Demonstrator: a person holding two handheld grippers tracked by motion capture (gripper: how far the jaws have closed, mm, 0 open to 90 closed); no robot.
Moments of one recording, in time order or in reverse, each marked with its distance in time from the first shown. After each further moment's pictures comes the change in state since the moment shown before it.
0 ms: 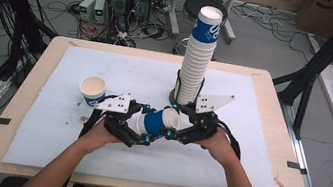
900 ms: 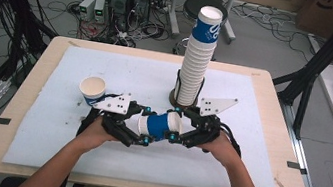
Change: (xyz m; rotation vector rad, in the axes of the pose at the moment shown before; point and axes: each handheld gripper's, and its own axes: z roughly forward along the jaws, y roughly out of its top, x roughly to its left) left arm -0.004 0.011 -0.004 0.070 -0.038 0.038; right arm 0.002 -0.010 -0.006 -0.015 0.002 0.027
